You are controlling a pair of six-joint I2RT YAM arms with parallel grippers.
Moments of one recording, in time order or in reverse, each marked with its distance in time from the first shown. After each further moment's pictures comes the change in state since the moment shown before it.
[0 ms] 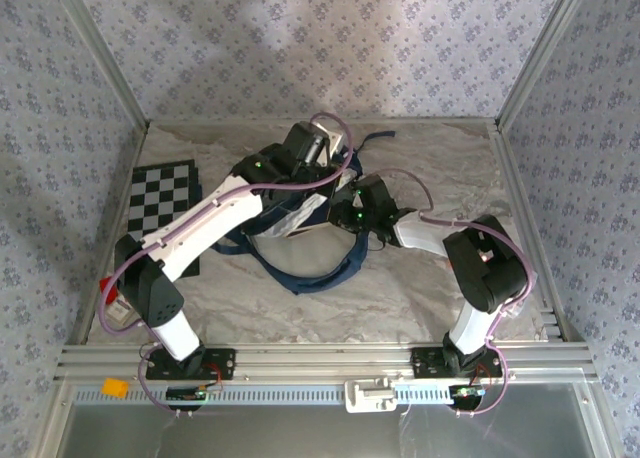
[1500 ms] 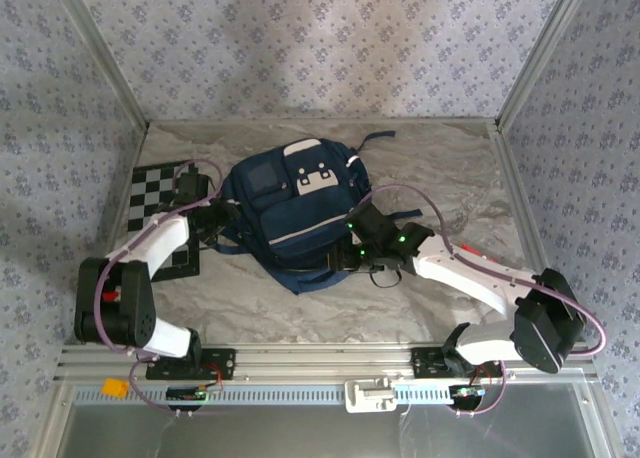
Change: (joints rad) left arm 0.682 -0.219 -0.808 0.247 0.169 -0.481; right arm 0.283 -0.389 0.019 -0.702 0.148 -0.073
